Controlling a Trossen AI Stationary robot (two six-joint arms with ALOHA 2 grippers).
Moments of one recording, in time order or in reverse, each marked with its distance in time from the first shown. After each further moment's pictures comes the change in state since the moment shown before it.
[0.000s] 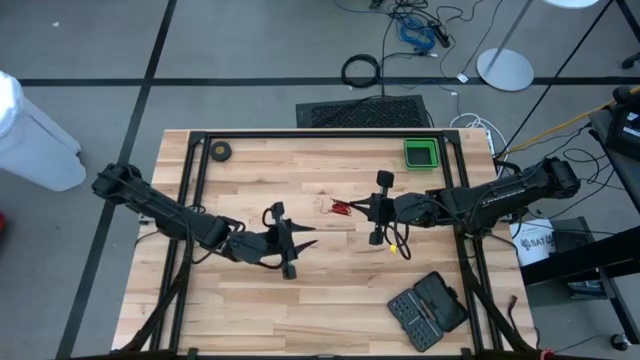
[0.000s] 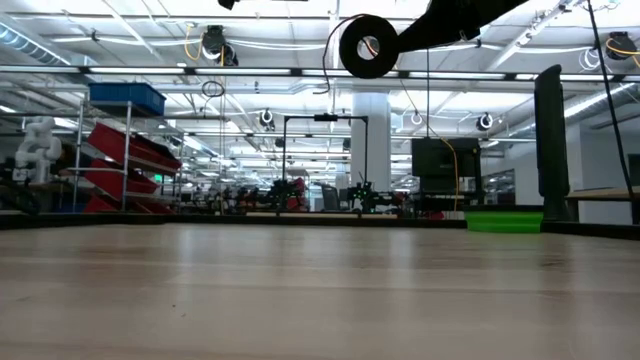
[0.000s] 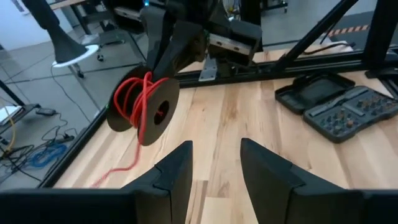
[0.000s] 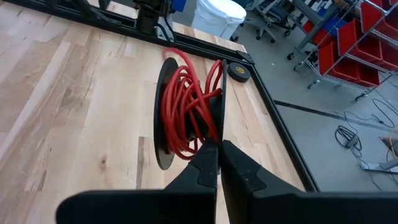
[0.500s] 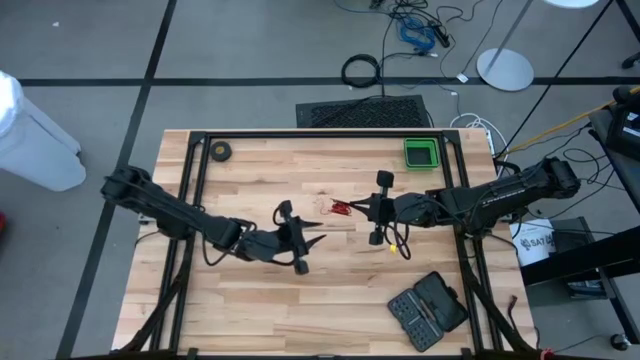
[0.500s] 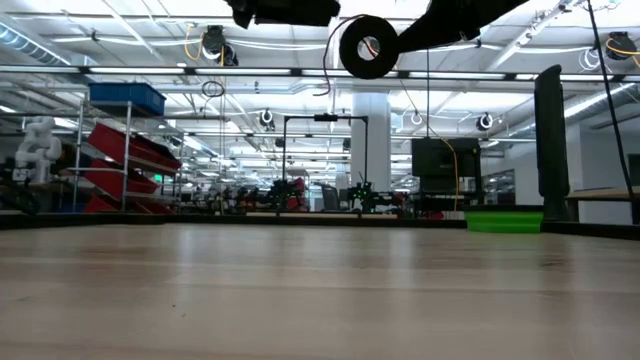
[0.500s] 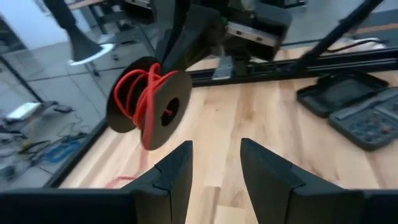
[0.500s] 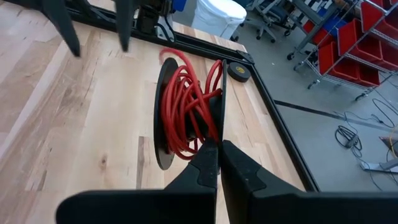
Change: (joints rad) left arm 0.047 0.099 0.000 0.124 -0.045 0.028; right arm 0.000 0.000 0.000 0.000 0.000 0.000
